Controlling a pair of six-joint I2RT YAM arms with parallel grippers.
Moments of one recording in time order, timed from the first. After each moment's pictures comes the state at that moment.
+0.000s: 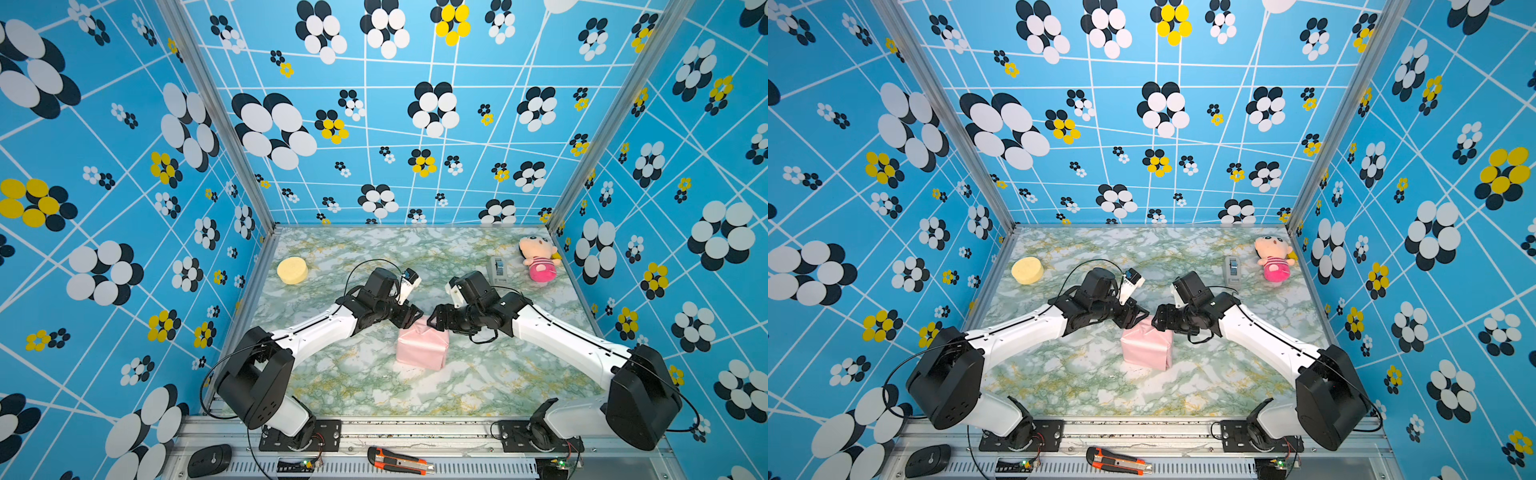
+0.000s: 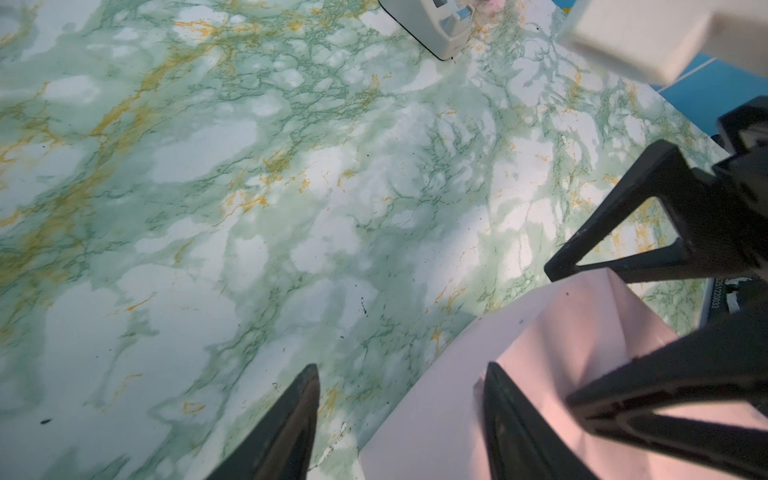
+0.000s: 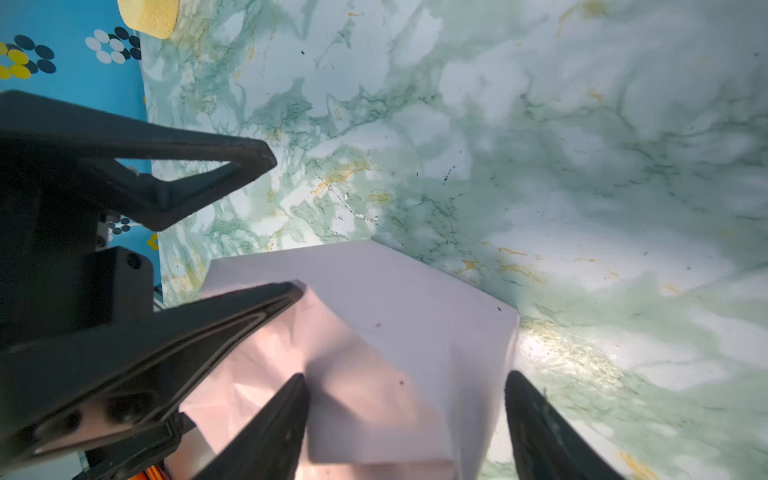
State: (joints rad) left arm -0.64 1.52 0.93 -0.15 0.35 -0.04; right arm 0.64 1.40 0.97 -0.58 -0.25 0.63
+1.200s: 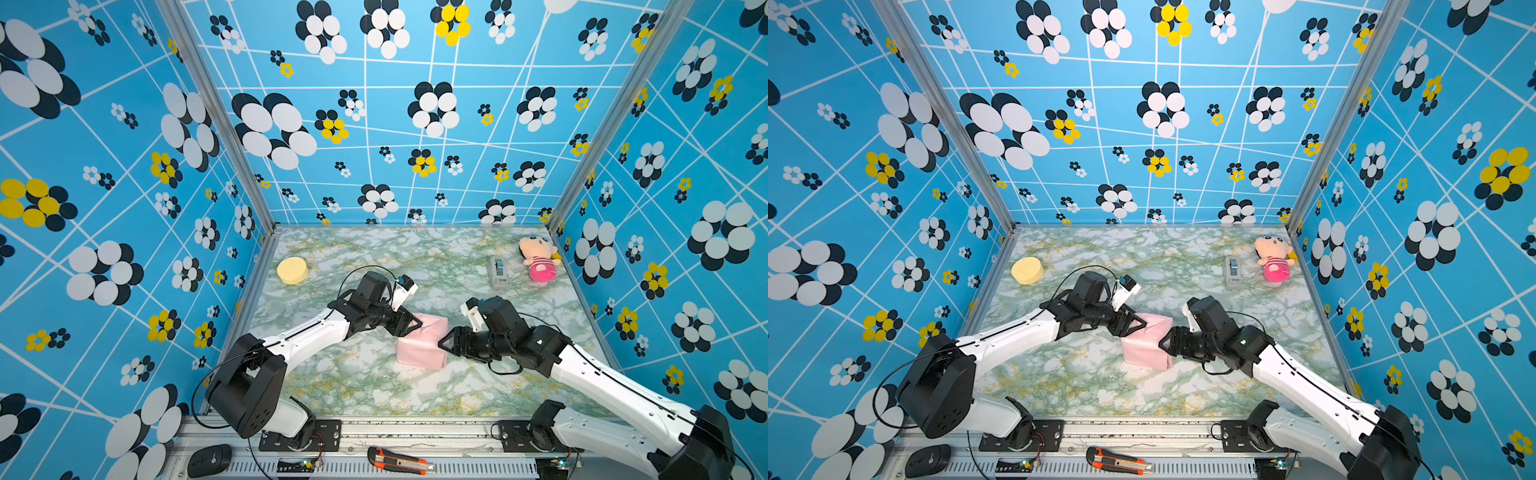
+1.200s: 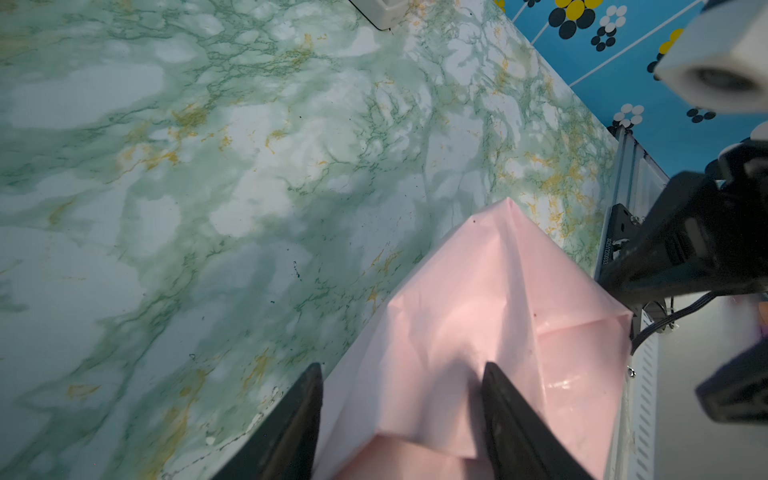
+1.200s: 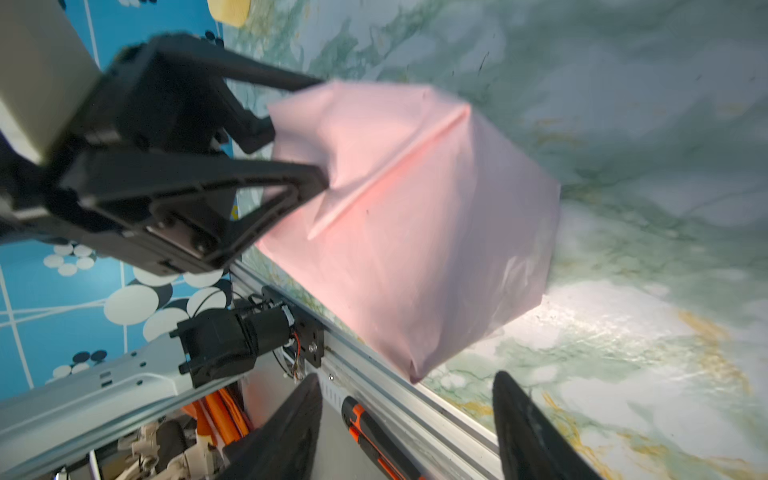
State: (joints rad) left arm -0.60 1.47 0.86 -0.17 0.54 -0.07; right arm 0.77 1.00 0.71 -0.56 -0.34 0.92
